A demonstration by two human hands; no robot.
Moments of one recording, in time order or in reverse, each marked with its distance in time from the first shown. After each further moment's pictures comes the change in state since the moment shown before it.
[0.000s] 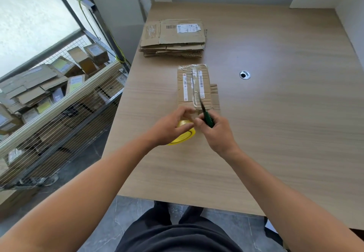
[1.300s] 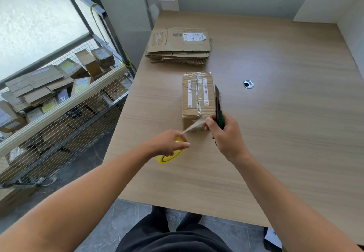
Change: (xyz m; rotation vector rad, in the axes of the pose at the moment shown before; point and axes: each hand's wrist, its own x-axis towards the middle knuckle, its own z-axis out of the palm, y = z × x) left_hand -0.015 -0.020 0.006 -0.010 -0.189 -0.416; right_hand 0.005 -0.017 -0.014 0.149 -0.009 -0.023
